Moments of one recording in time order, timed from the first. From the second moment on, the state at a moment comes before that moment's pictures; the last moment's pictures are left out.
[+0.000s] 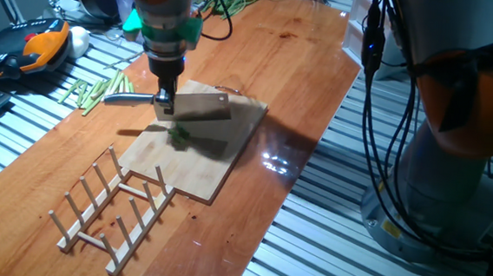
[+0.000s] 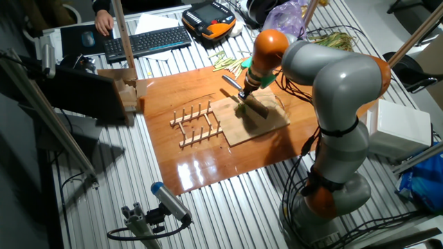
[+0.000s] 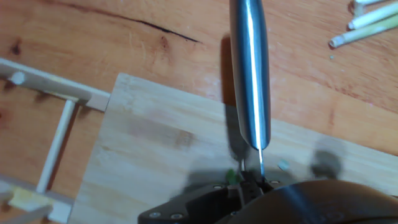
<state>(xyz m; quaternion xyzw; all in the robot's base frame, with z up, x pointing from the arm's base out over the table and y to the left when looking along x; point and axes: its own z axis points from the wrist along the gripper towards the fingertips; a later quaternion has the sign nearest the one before) 0.574 0.057 0.091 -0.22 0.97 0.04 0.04</state>
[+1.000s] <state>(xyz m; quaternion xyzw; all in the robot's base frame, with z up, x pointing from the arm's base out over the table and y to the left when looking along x) 0.566 0.059 0.068 -0.21 0.97 0.04 0.06</state>
